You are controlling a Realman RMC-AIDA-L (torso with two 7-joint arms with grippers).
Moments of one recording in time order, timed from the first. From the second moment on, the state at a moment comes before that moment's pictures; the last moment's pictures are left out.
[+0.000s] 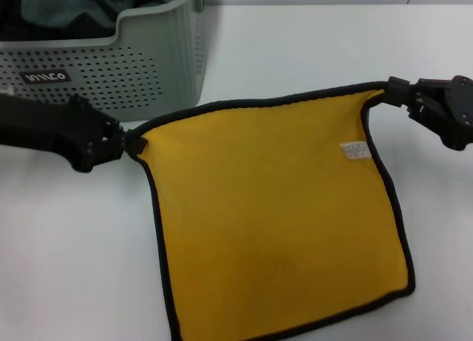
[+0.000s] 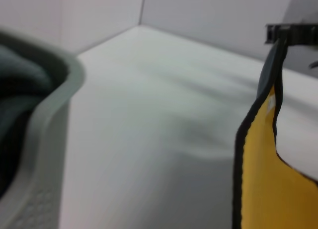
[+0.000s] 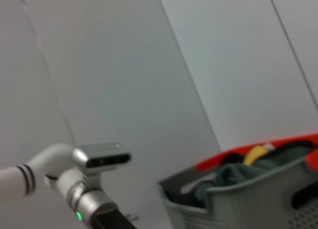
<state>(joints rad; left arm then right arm) -0.56 -1.97 0.68 0.94 2.22 1.80 -1.59 0.49 1.99 -0.97 -0.51 -1.40 -1.69 1.35</state>
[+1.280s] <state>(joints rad) -0.70 -2.04 0.73 0.85 2.40 1.48 -1.69 0.60 1.97 -1.00 -0.47 -1.50 -1.33 1.42</state>
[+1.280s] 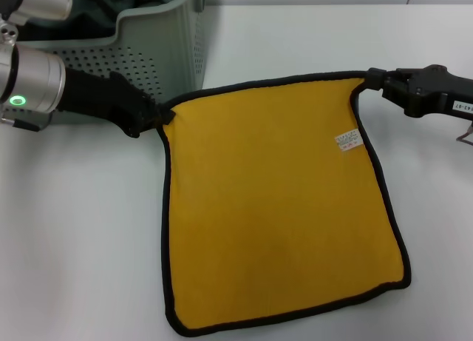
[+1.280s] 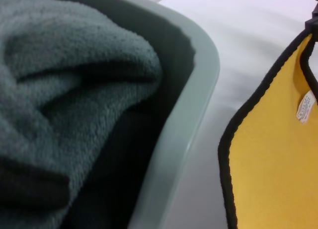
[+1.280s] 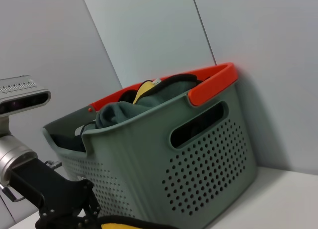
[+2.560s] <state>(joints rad) -0.60 -2.05 0.75 0.84 2.16 1.75 -1.35 0.51 2.00 -1.02 -0.51 -1.49 -1.55 1.14</state>
